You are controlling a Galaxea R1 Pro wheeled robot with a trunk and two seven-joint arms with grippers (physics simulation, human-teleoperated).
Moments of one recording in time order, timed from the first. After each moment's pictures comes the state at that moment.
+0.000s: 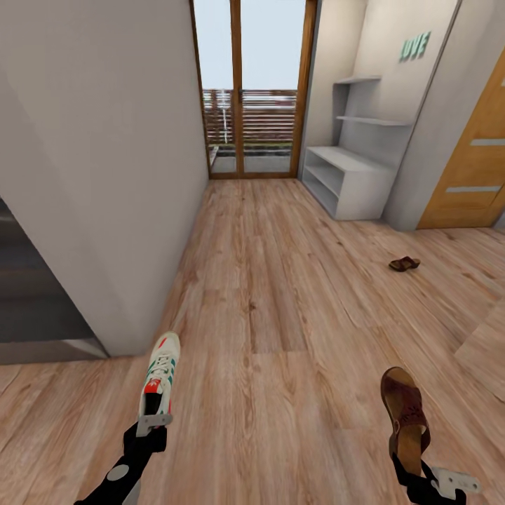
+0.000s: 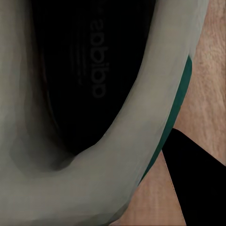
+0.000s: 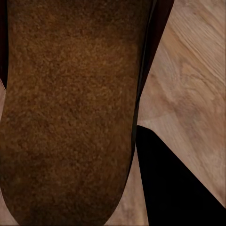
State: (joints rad) left arm -0.44 0.06 0.00 -0.40 0.05 -0.25 0.04; right arm -0.11 -0.11 -0.50 -0.75 0.02 -0.35 0.31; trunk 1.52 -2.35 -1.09
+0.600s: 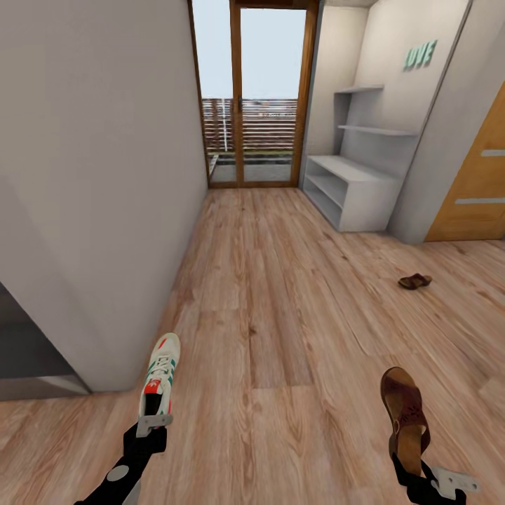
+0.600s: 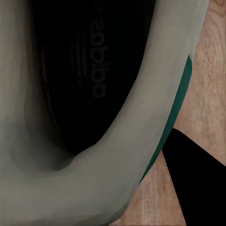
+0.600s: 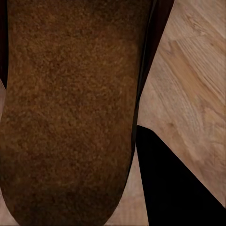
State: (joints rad) left arm -0.44 0.06 0.00 -0.39 0.05 -0.25 0.04; right arm -0.11 -0.11 -0.50 -0.75 0.02 -0.35 0.31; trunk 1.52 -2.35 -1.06
